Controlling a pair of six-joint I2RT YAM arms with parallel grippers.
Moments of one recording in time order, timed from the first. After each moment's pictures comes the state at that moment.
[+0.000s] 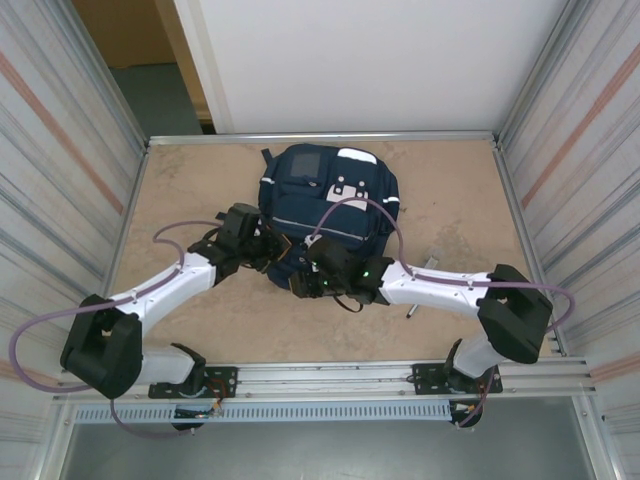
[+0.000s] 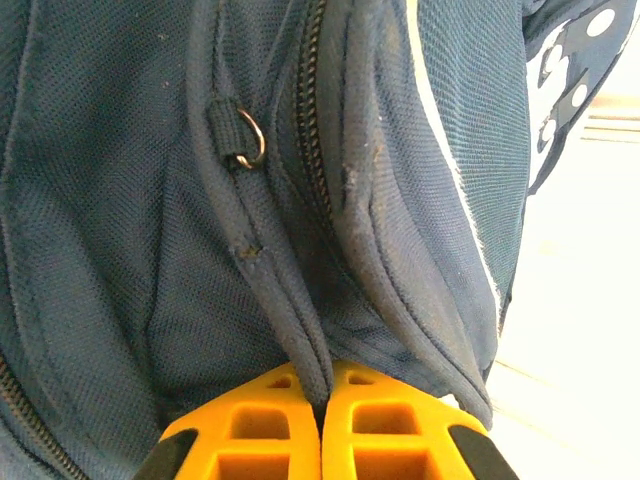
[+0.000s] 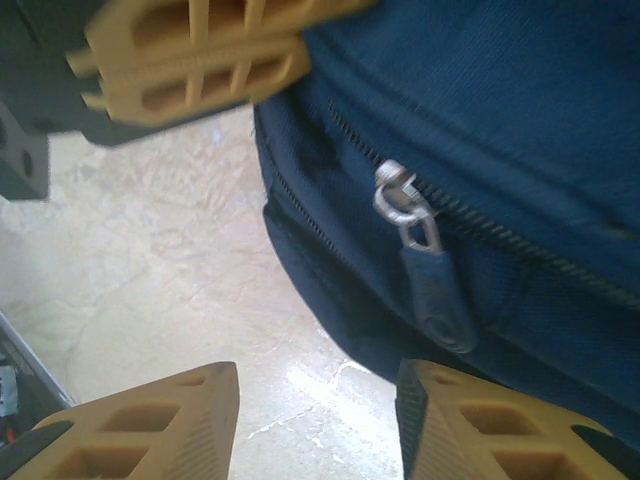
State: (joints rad) left arm -0.52 1.30 0.77 -0.23 0.25 -1.24; right arm 1.05 1.50 0.95 -0.23 0.04 0.67
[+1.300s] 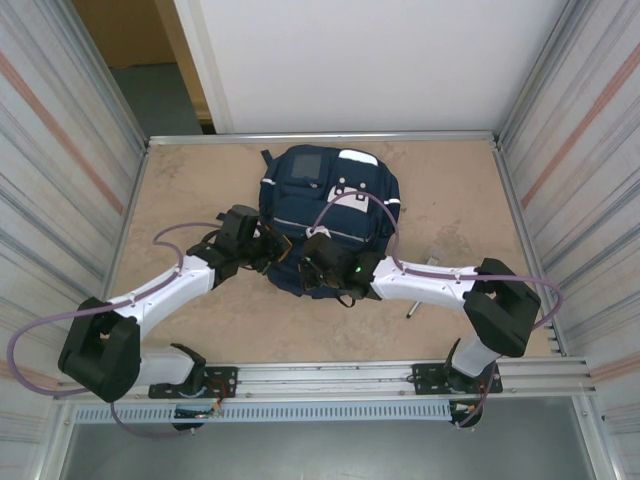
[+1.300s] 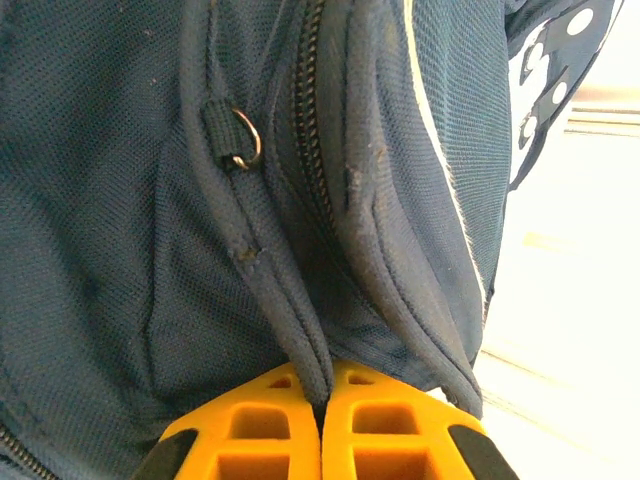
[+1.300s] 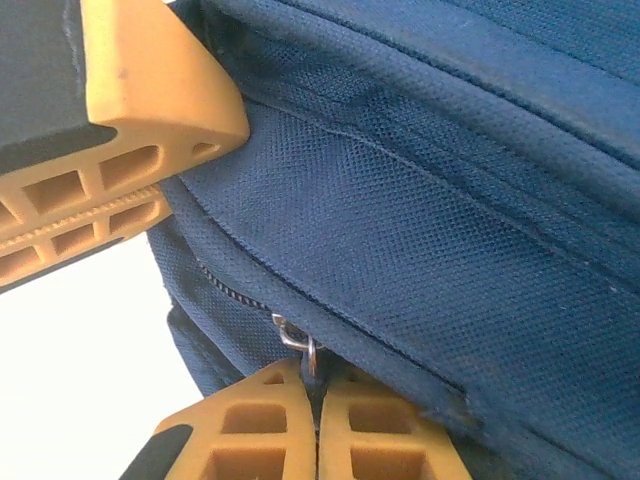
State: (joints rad) left arm -0.52 1.29 0.76 -0.21 0.27 -1.25; right arm 1.03 1.59 1.00 -0.23 0.18 0.67
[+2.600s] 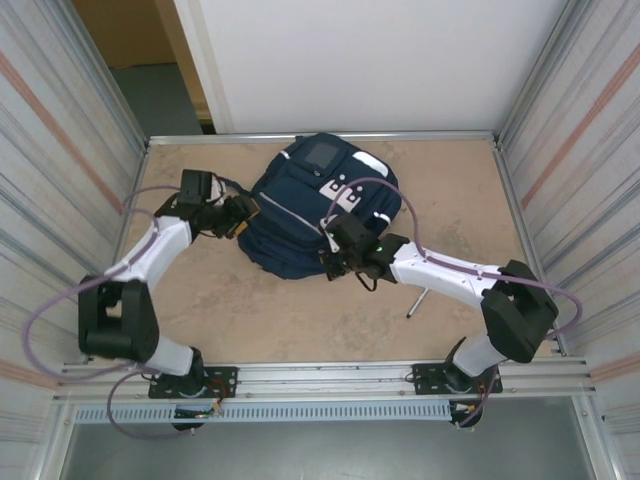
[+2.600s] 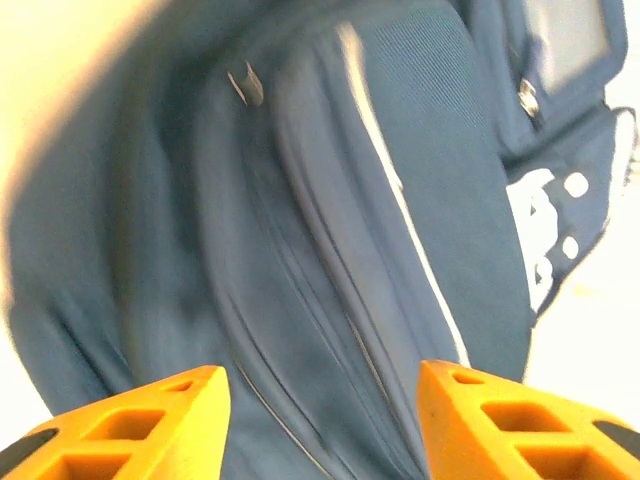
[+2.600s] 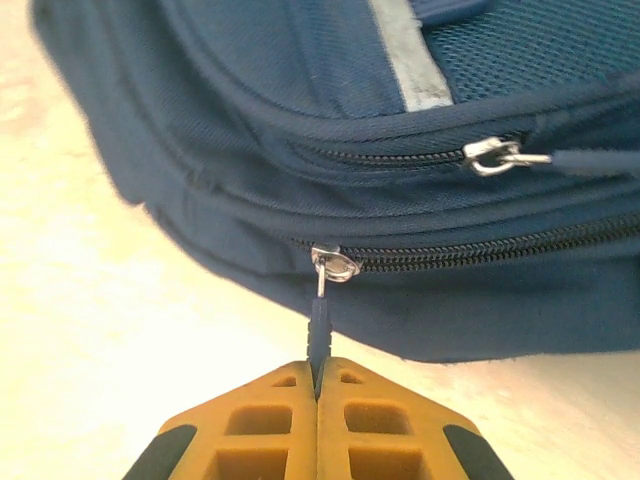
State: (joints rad) left arm -0.17 1.42 1.01 -0.46 0.42 -0.82; right arm 0.88 1.52 1.01 -0.38 0.02 0.35
